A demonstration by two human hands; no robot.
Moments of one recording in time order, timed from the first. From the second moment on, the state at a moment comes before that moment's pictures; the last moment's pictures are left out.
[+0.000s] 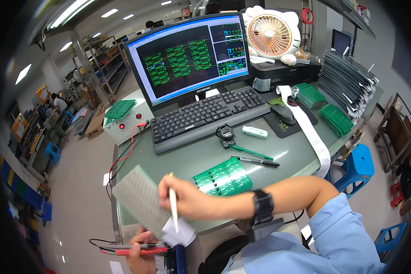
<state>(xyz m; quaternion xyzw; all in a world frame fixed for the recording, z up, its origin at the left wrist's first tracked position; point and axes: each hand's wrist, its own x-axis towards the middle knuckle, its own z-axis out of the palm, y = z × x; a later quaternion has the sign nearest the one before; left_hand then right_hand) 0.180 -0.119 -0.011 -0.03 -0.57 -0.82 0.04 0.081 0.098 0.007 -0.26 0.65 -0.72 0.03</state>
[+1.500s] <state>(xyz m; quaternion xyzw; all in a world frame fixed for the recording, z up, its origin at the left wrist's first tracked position) -0.004 0.052 0.031 -0.21 -0.61 -0.70 -0.31 -0.012 0.453 -0.030 0.07 0.90 -0.32 -0.30</state>
